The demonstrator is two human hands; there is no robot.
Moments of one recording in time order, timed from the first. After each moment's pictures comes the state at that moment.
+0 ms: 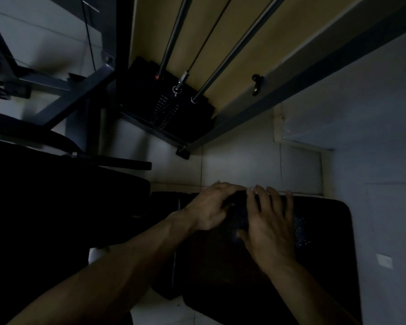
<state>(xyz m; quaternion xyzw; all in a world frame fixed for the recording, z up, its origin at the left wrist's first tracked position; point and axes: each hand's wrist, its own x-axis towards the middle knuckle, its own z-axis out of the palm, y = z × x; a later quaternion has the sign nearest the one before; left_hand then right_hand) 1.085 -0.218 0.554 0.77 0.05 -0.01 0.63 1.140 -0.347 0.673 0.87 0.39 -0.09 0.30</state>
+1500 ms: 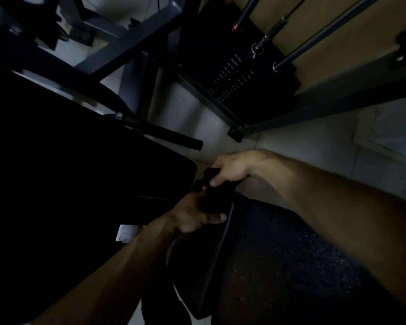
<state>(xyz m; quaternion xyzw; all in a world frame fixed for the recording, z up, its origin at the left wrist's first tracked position) 0.988 -0.190 0.395 0.48 0.38 -0.16 0.78 1.191 -0.145 0.435 0.61 0.41 -0.62 0.27</state>
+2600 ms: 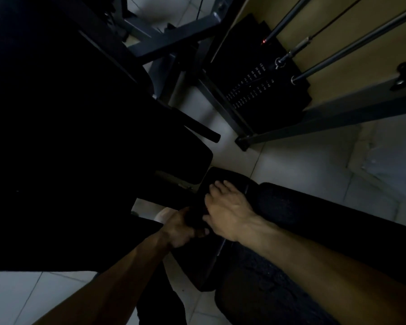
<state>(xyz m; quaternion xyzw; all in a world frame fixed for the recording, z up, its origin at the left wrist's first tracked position) 0.901 -0.282 0.373 0.46 0.47 -0.07 0.75 1.066 -0.264 0.461 0.56 0.68 -0.30 0.37</state>
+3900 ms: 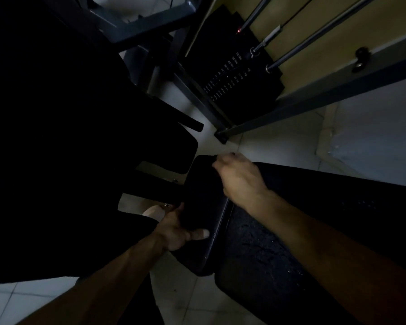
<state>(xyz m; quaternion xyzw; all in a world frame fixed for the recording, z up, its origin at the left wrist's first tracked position) 0.890 -0.297 0.377 0.56 0.41 -0.12 0.70 1.096 -0.268 0.482 0.71 0.64 -0.19 0.22</state>
